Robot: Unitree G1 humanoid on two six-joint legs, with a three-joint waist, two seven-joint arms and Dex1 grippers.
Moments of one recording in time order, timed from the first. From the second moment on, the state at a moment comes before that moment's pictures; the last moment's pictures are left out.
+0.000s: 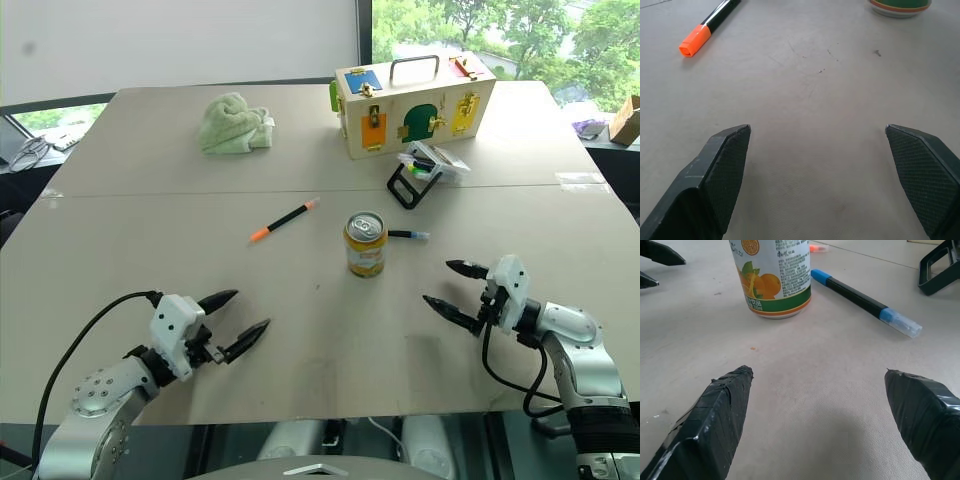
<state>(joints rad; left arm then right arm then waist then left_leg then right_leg) 0.32 0.52 0.16 -0.34 -0.30 0.15 -0.73 -0.05 -0.58 -0.10 0.06 0.40 0.04 1.07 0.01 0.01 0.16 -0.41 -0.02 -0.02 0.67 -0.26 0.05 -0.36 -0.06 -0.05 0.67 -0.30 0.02</state>
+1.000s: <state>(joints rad) 0.08 0.81 0.30 -0.54 -0.72 0.45 -0.93 -0.30 -0.41 0.10 -0.07 0.33 0.19 0.91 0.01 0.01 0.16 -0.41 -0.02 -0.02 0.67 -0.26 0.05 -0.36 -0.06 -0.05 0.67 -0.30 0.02</state>
